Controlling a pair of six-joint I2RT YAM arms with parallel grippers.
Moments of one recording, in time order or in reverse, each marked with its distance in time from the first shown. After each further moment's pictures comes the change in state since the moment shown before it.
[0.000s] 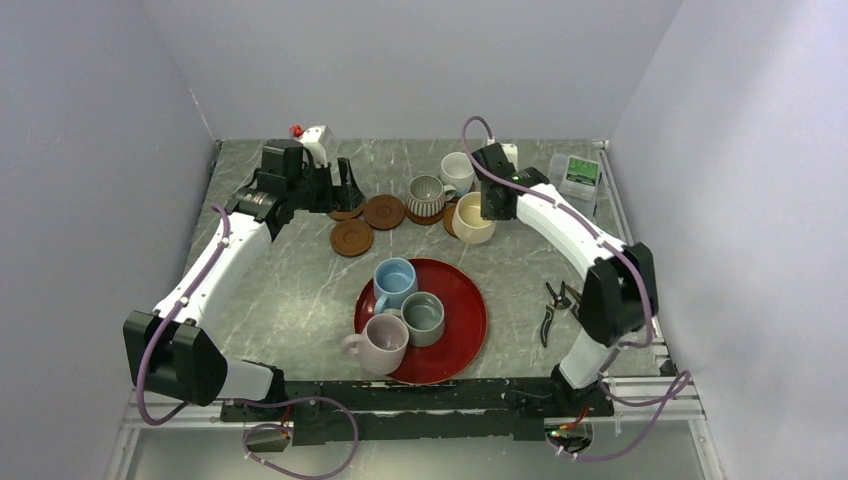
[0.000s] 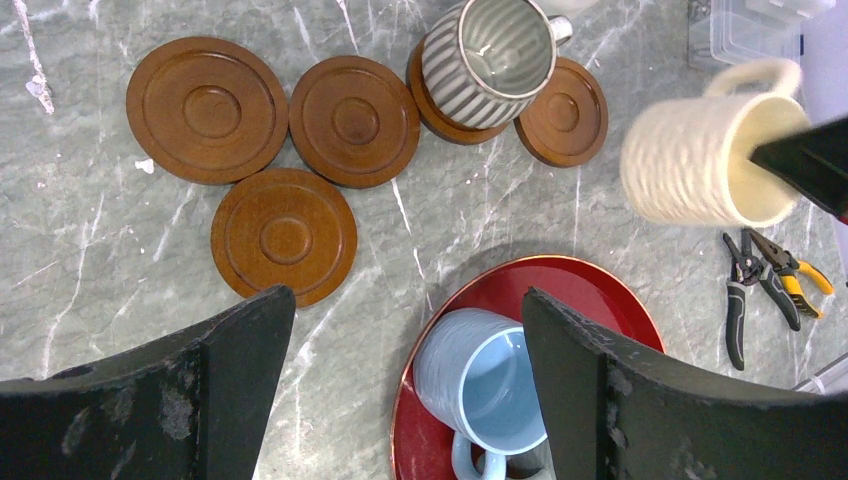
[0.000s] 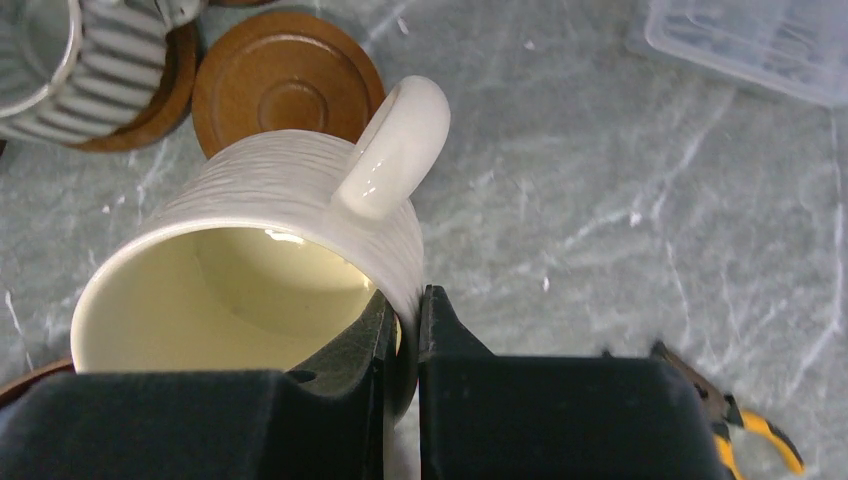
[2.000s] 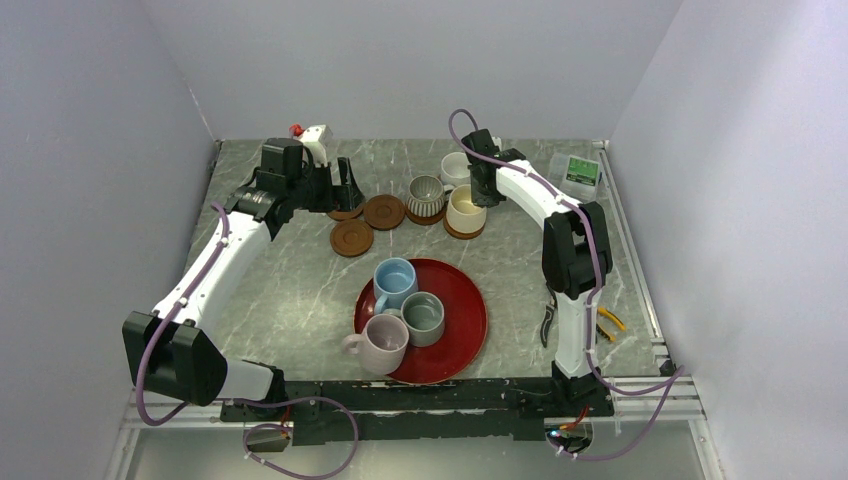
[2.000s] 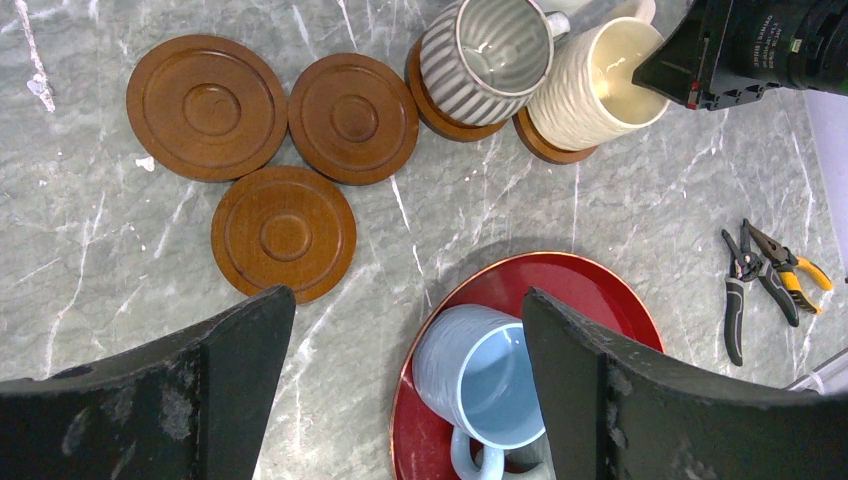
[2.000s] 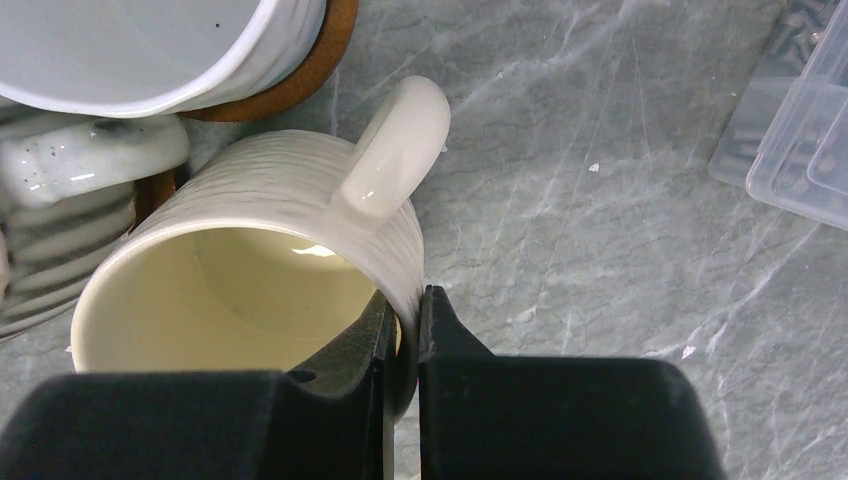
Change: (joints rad) left arm -0.002 0.000 0.016 -0.021 0.000 0.004; right arm -0.098 0.425 0.311 0.045 -0.107 -0.106
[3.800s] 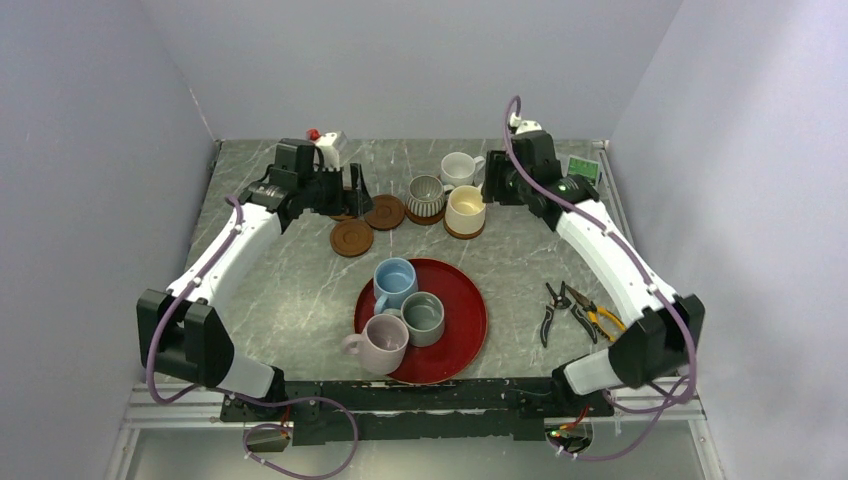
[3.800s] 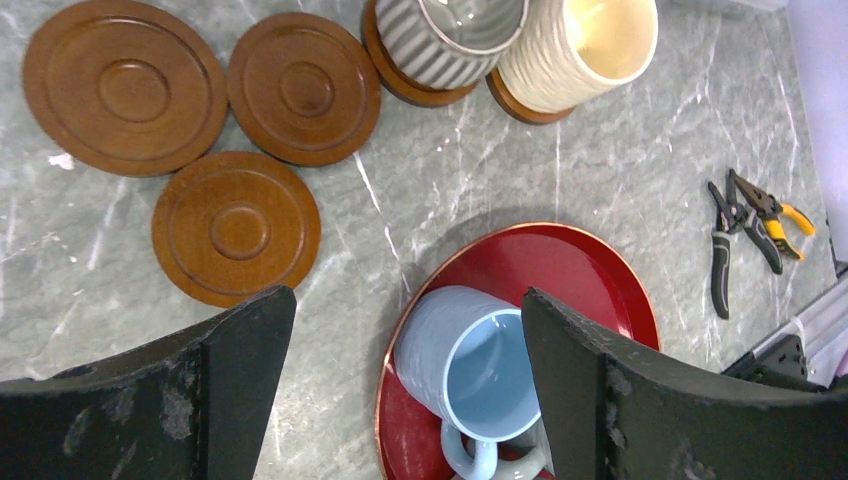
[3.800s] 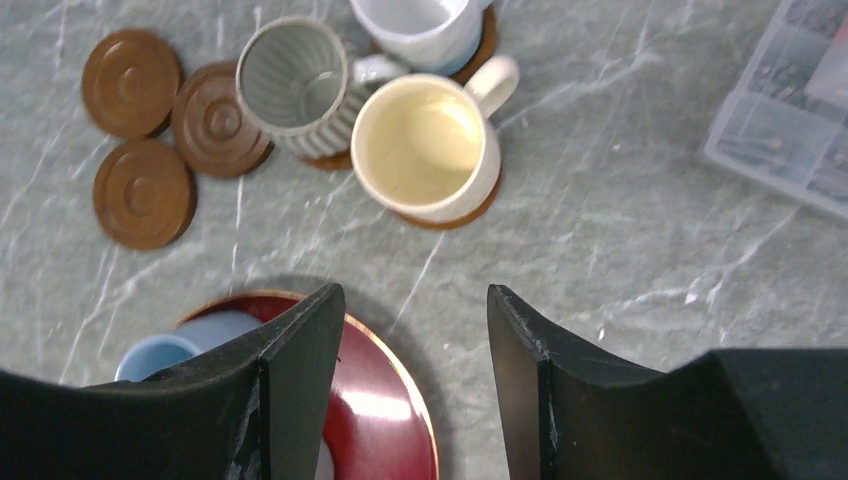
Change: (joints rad) left arm -0.010 0.079 0.009 0.006 0.089 0.023; right arm 0.013 -0.596 -0.291 0.106 -0.177 -0.006
